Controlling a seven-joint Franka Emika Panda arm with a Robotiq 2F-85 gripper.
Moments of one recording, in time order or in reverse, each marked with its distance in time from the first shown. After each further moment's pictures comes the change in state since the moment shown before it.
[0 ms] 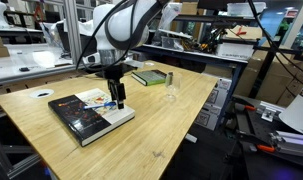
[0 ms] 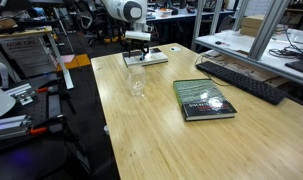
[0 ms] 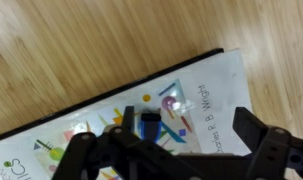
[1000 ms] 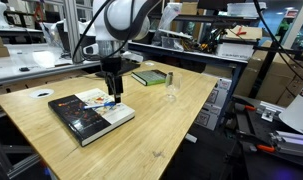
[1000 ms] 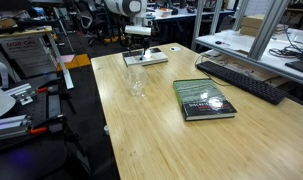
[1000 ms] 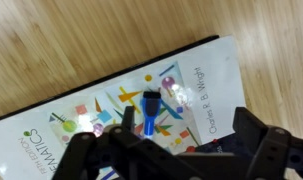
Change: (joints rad) arm -0.004 -0.048 0.007 -0.022 0.025 0.019 -0.020
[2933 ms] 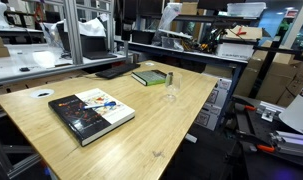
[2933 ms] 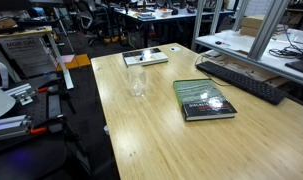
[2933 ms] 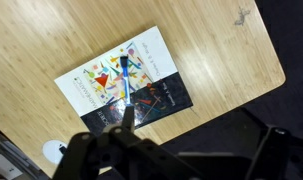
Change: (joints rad) arm 0.025 -0.611 0.077 -0.372 -0.018 -0.079 0.276
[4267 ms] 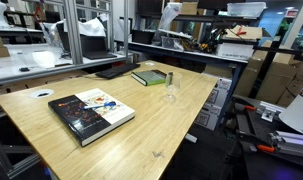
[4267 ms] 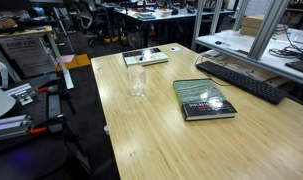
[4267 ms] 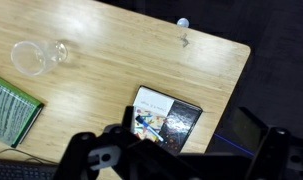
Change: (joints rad) arm -0.030 -0.437 0.047 -0.221 0.153 -0.260 0.668
